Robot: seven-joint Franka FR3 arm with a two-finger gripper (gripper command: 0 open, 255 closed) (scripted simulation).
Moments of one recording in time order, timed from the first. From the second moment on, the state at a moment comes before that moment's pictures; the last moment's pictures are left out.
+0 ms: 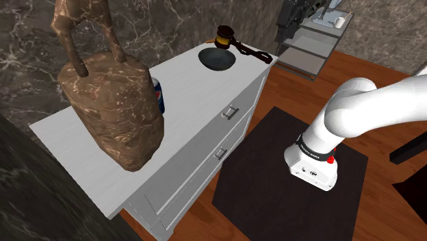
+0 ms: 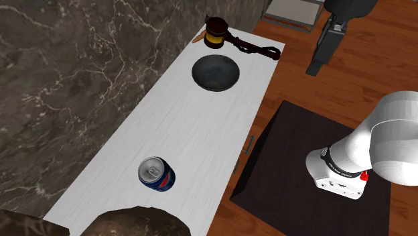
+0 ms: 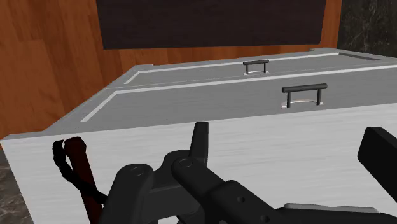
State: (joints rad) arm -0.01 -0.83 -0.06 -2.35 0.07 1.44 -0.03
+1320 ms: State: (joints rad) arm 0.08 -0.40 0.31 -2.14 0.18 1.73 0.33
